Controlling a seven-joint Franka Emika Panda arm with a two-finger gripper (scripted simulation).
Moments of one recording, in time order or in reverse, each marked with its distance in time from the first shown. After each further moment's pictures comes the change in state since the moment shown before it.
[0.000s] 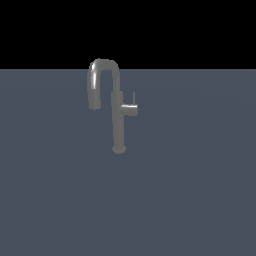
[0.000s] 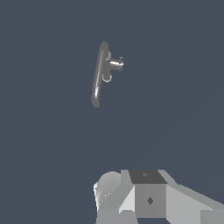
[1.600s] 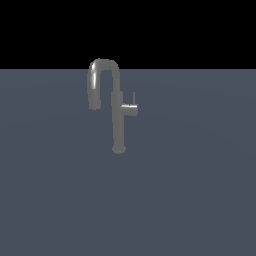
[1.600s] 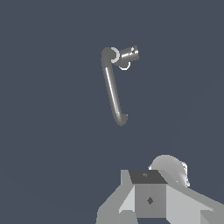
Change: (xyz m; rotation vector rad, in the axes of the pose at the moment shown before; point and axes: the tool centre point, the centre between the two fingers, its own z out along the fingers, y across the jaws) arm 0.109 0.002 0.043 0.329 -0.304 0.351
